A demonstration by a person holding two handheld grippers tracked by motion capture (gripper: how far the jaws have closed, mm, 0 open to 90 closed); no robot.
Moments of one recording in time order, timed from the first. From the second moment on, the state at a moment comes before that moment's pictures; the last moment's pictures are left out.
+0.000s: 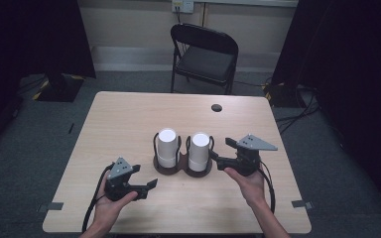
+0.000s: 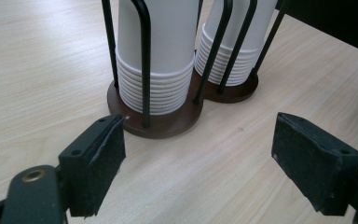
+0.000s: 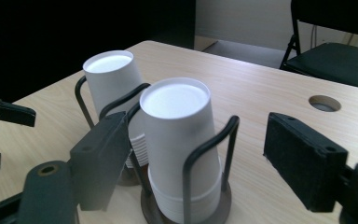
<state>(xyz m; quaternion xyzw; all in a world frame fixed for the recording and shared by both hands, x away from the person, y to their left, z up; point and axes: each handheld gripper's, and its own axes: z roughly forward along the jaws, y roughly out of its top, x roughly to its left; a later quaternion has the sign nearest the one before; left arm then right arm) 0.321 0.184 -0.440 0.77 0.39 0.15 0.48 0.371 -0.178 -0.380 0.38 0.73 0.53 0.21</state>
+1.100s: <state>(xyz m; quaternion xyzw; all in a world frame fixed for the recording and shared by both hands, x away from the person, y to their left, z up) 0.321 0.186 -0.441 0.77 0.40 0.15 0.48 0.417 -0.140 -0.383 0.33 0.75 0.54 0.18</state>
